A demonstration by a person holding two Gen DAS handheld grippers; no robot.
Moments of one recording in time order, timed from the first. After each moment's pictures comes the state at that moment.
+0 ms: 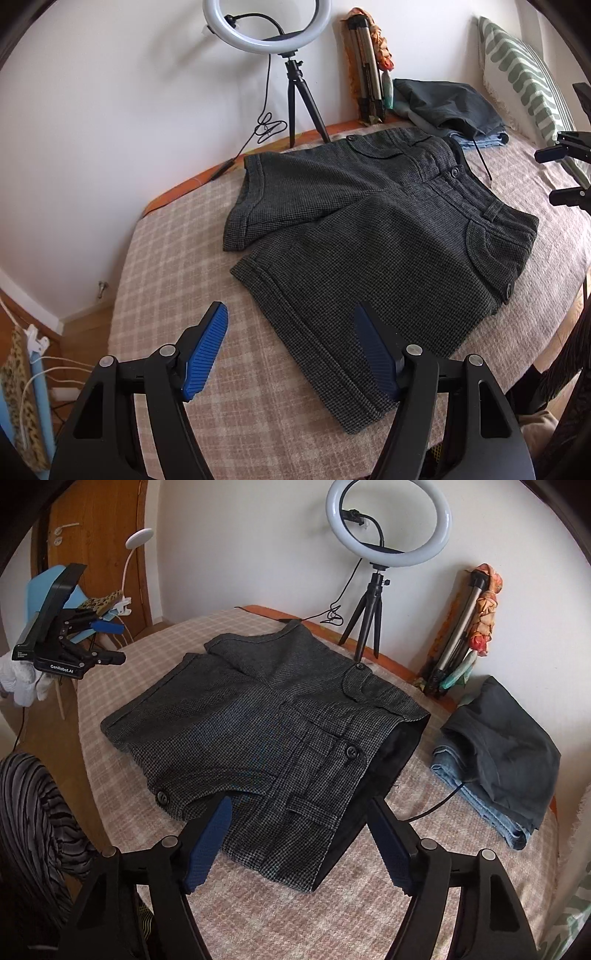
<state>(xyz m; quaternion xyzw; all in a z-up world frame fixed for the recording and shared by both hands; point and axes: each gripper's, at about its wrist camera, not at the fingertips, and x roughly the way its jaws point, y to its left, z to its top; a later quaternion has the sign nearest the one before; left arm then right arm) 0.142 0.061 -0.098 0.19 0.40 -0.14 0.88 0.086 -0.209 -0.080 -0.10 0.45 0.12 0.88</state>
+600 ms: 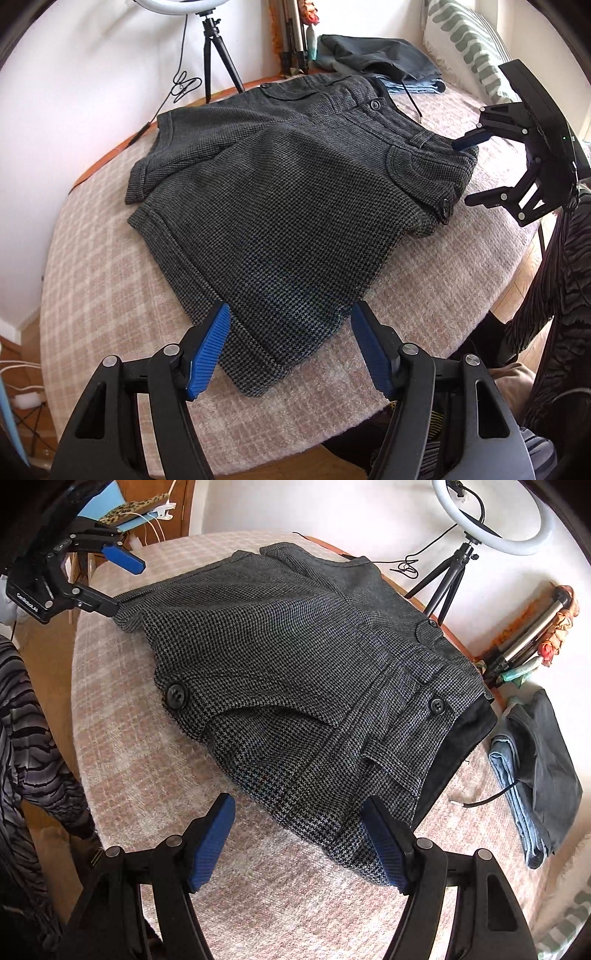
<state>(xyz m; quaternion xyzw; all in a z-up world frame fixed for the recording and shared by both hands) 0.109 0.032 -0.154 0.19 0.46 -0.25 0.83 0.090 -0.154 -0.166 -0.23 0.51 0.14 0.82</state>
